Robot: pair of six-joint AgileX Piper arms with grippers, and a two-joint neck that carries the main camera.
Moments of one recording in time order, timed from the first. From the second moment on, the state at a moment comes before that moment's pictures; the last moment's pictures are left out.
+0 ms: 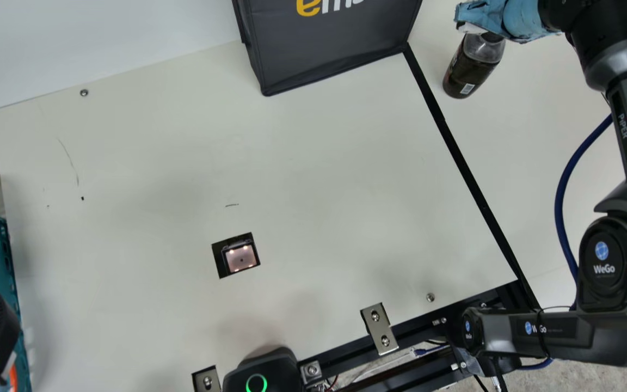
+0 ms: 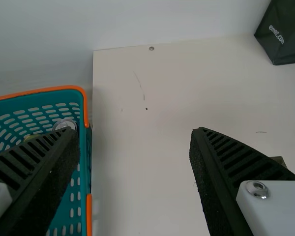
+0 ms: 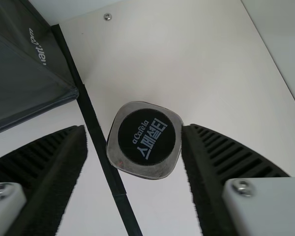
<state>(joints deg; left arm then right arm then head) 40.0 37.8 -50.3 -41.9 69.9 51.4 -19.1 93.1 -82.5 -2.7 47.1 2.9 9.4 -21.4</state>
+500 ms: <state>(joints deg) 40.0 37.8 -50.3 -41.9 69.9 51.4 -18.5 90.4 -81.4 -2.4 47.3 2.6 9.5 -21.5</state>
